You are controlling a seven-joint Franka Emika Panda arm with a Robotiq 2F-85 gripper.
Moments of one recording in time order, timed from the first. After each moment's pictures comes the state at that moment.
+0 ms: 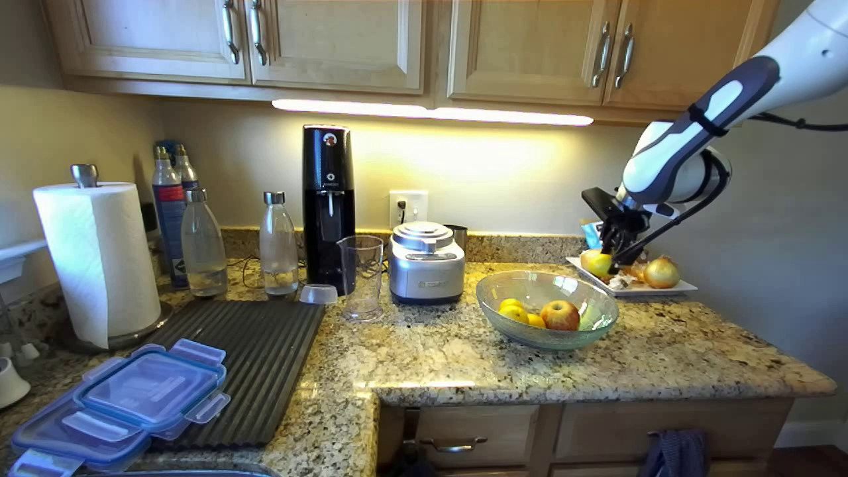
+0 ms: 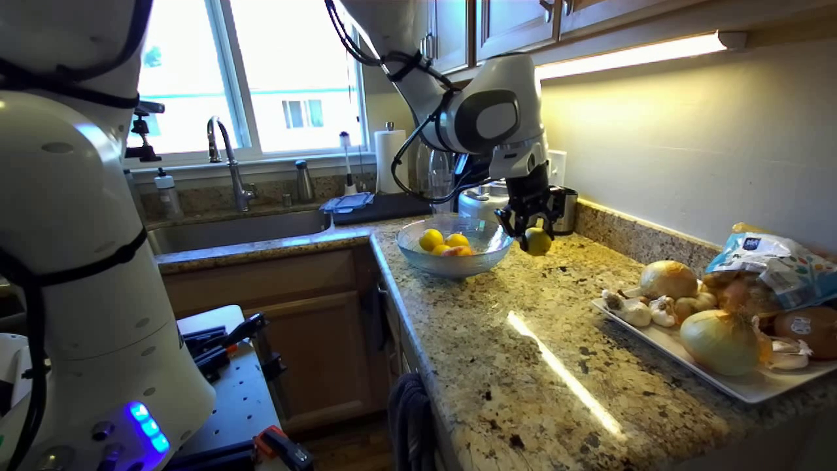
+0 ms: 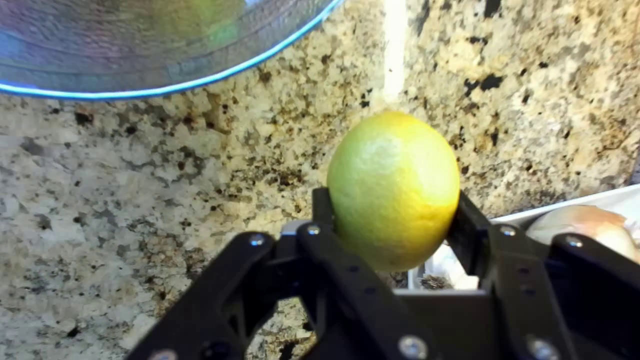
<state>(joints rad) 0.08 0.40 -0.19 -2.06 0.09 2.76 1.77</state>
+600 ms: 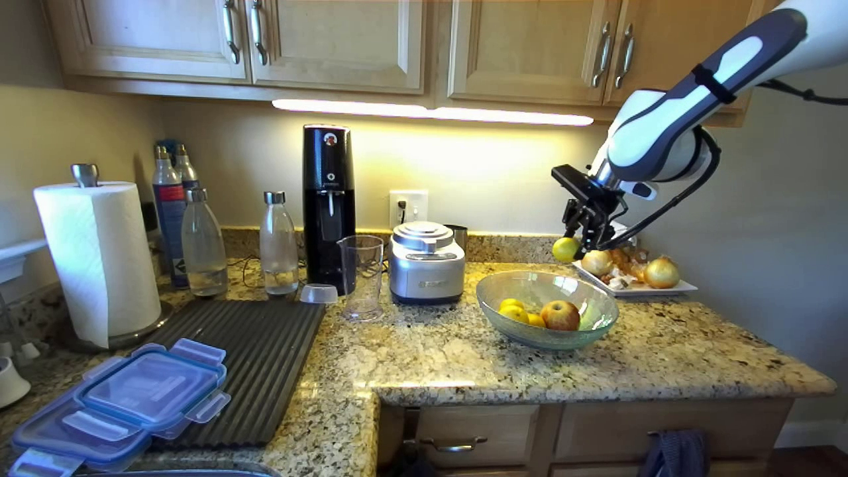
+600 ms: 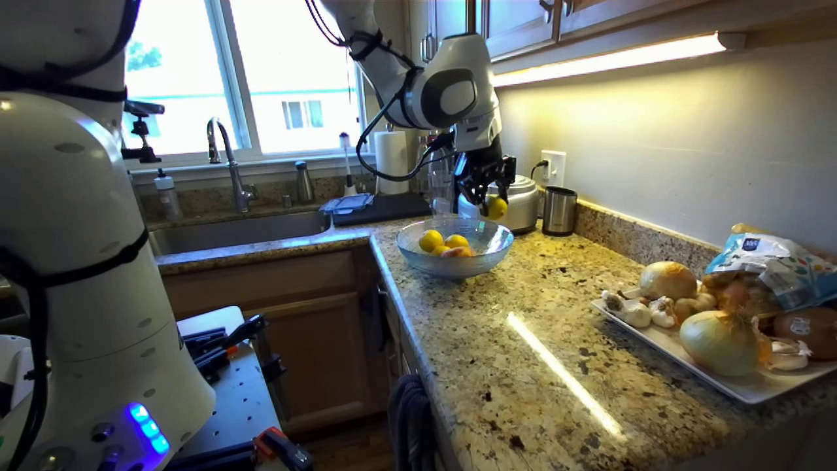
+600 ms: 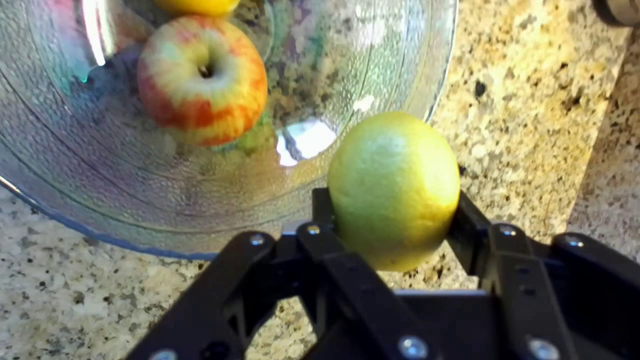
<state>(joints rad) 0.12 0.30 -0.06 -2.10 0.09 2.76 1.70</state>
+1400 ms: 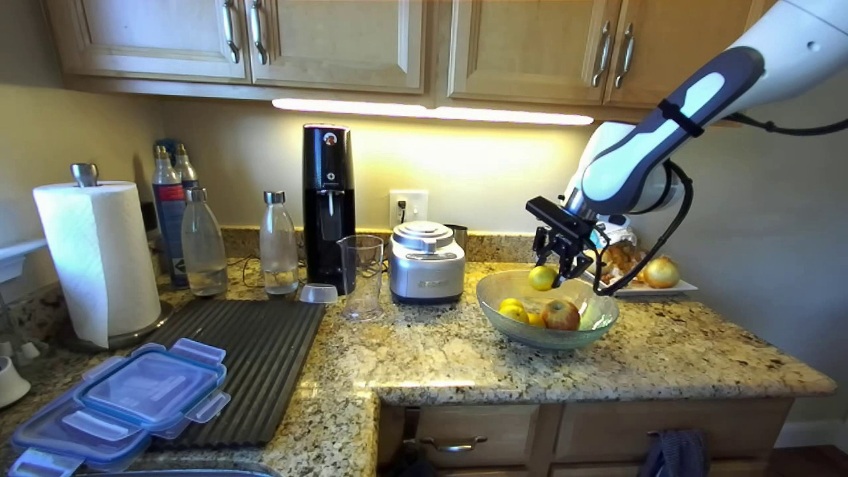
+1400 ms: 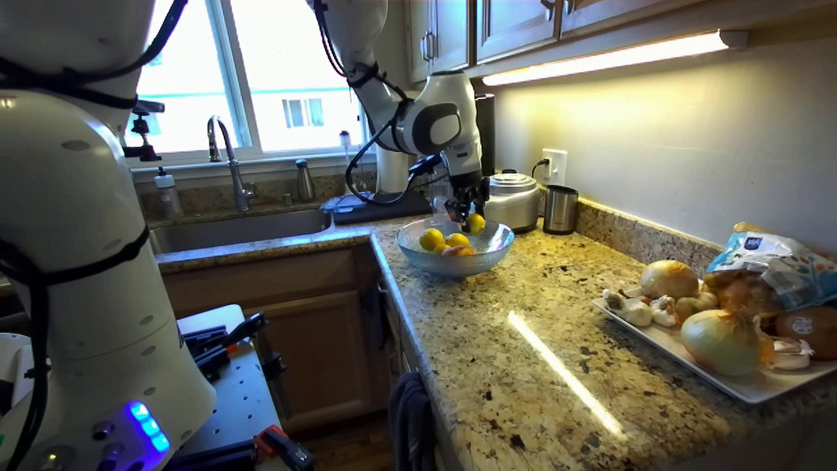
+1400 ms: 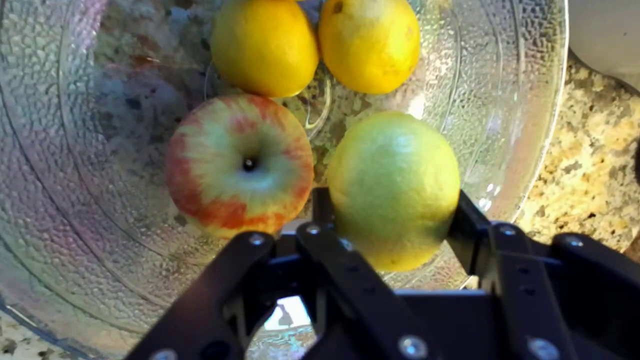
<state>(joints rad) 0.16 0.43 0.01 -2.06 0.09 2.82 1.48</state>
